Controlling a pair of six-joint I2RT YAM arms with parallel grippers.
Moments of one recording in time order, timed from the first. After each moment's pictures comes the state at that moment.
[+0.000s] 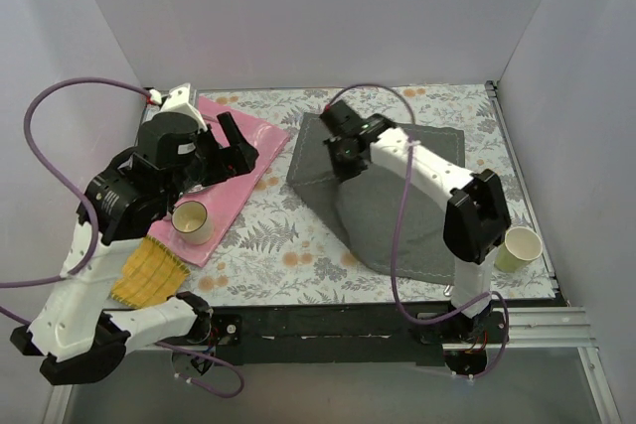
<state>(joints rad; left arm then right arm) -0.62 1.05 1.66 -1.12 -0.29 -0.66 0.79 1.91 1.70 -0.91 0.09 0.40</state>
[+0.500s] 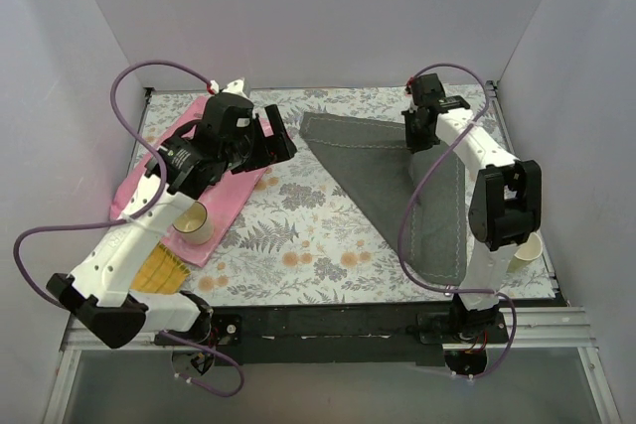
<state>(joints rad) -0.62 1.26 1.58 -0.94 -0.17 -0.71 0.27 1.87 1.59 -0.77 0.10 0.13</state>
